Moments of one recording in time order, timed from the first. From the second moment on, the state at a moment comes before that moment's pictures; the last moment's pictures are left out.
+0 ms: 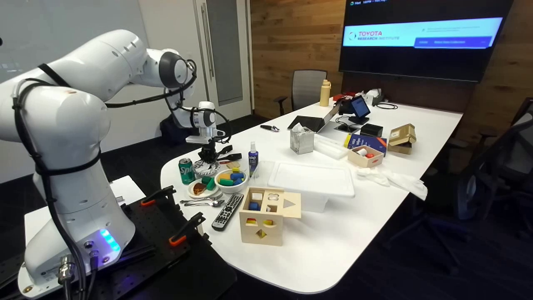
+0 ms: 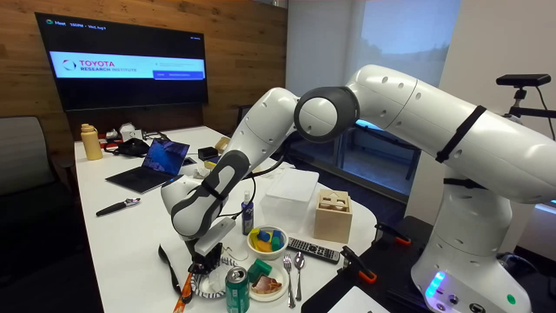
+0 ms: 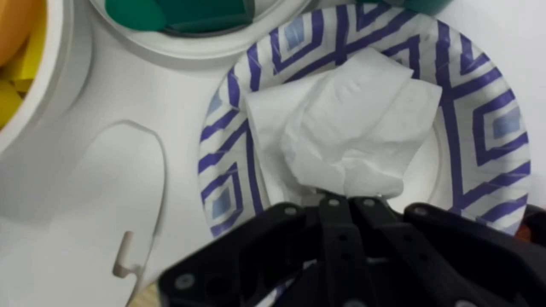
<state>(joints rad) 0.52 1.18 0.10 -1.33 -0.16 2.21 0.32</state>
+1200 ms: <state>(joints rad) 0.55 1.19 0.10 -1.32 -0.11 2.49 0.37</state>
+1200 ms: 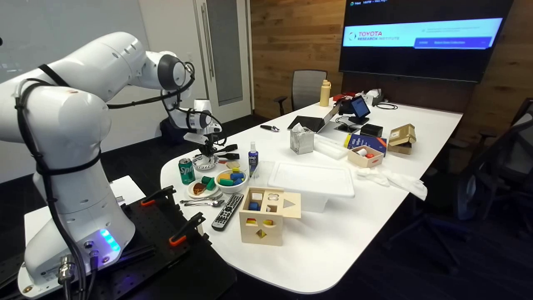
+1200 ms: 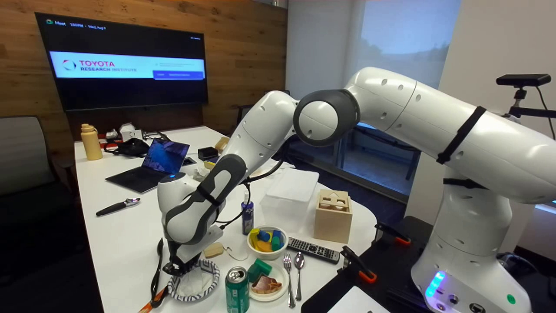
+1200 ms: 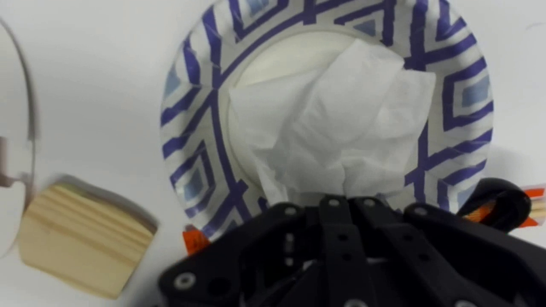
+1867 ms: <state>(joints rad) 0.78 1.18 -0.17 -1.31 -0.18 2.18 0.75</state>
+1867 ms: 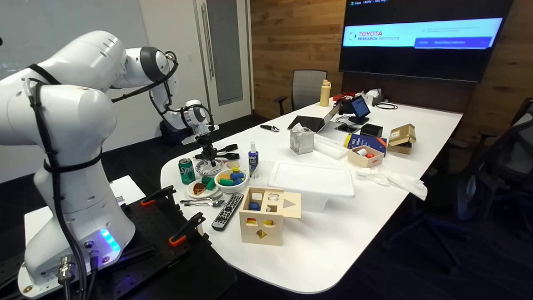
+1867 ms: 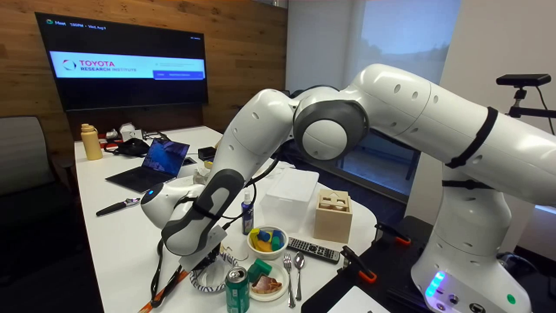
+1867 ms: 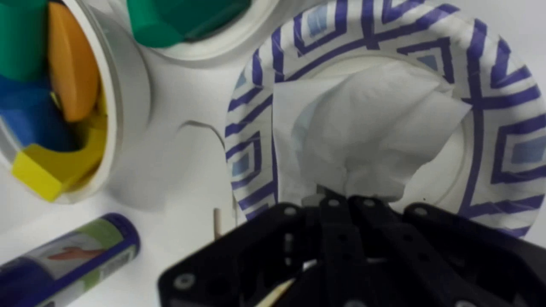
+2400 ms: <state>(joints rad) 0.76 1.18 -0.16 -1.31 -0.20 2.08 0.82</state>
